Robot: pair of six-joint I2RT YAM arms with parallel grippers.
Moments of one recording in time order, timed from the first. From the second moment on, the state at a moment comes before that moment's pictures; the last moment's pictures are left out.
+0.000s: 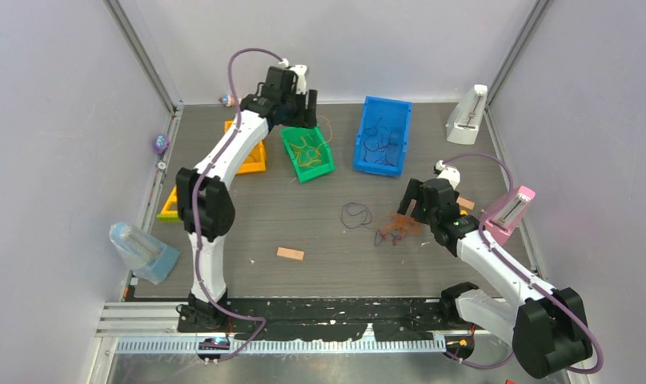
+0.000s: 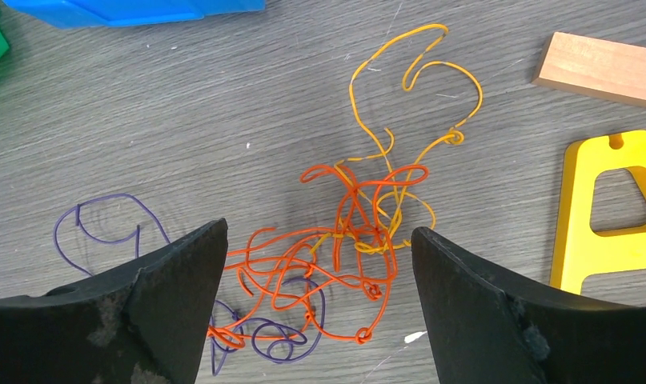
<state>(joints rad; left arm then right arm) -0.39 2.01 1.96 -0.64 0.06 -0.16 0.31 1.01 0.53 -0.22 0.27 0.51</state>
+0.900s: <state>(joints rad) -0.38 2.42 2.22 -0.55 0.31 -0.42 0.30 0.96 0.54 -0.22 0.24 0.51</state>
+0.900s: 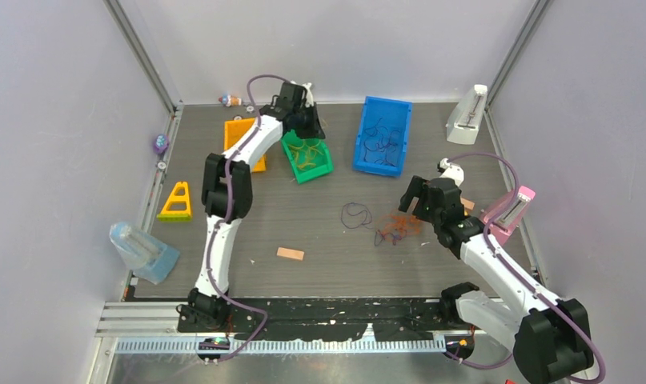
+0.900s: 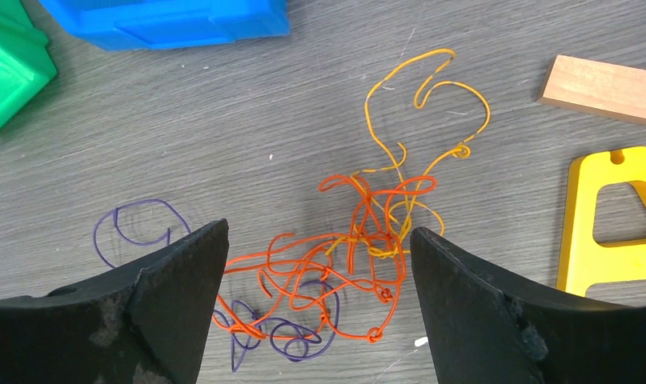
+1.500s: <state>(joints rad) -0.33 2.04 1.83 -0.45 0.21 -0.34 0.30 0.94 0.54 -0.22 0.21 0.51</state>
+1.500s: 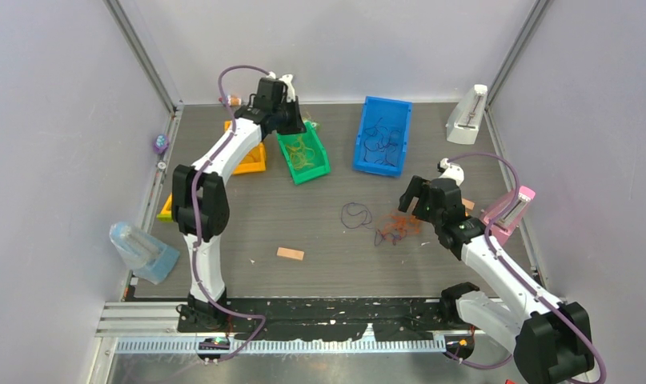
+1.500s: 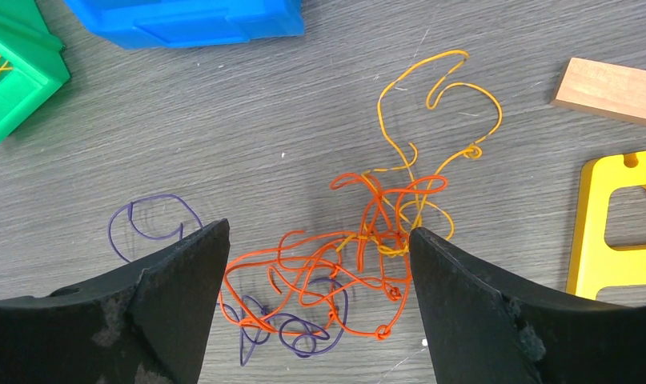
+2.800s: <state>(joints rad) -0.35 2.27 1.86 -0.62 0.21 -0.28 0.28 1.18 0.57 -0.27 0.26 0.55</state>
